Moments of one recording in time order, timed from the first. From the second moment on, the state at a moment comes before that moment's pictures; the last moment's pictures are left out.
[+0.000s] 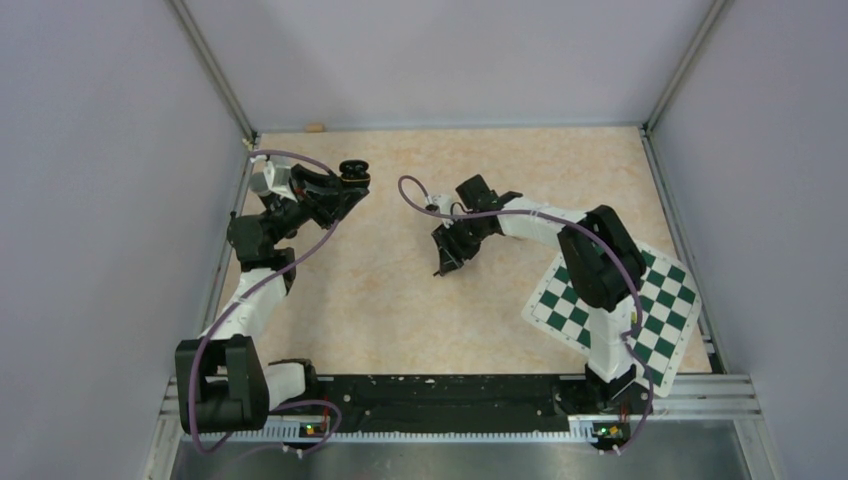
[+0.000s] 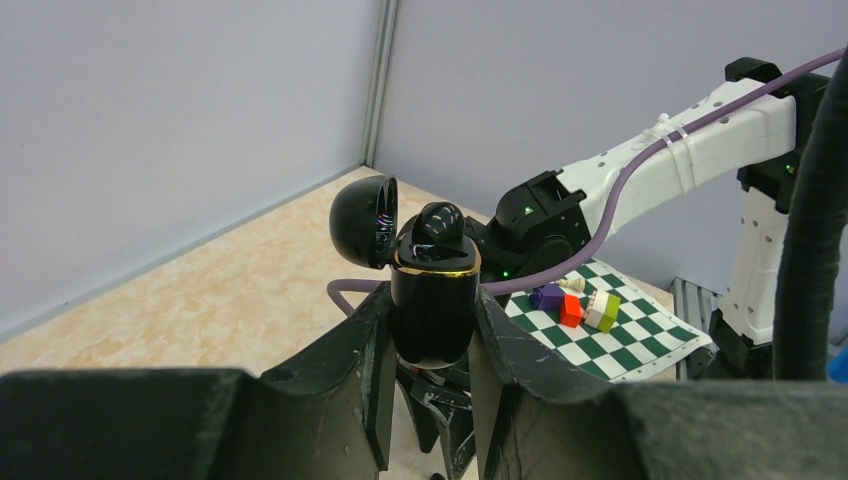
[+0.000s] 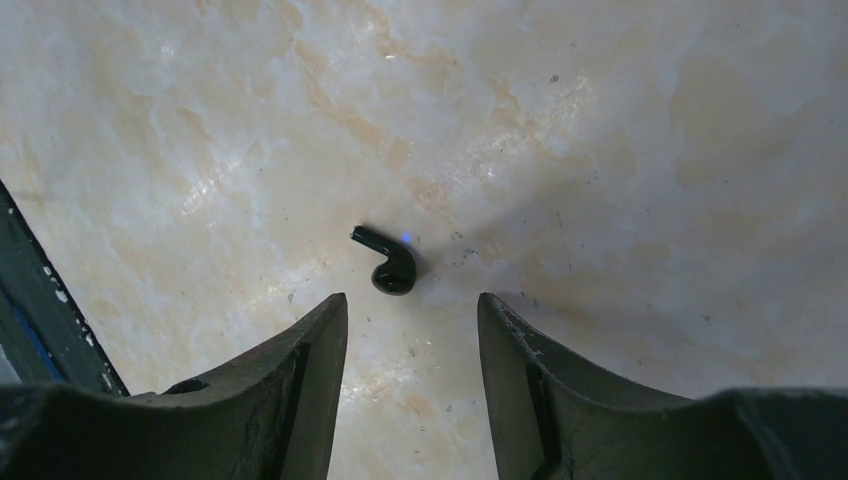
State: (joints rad) left arm 0.06 1.19 0.64 1.21 1.04 -0.79; right arm 0.61 1.99 1.35 -0.46 -0.54 -0.16
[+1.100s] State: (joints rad) left arm 0.06 1.19 0.64 1.21 1.05 -0.79; right arm 0.61 2.05 1.40 -0.49 -0.62 -0.13
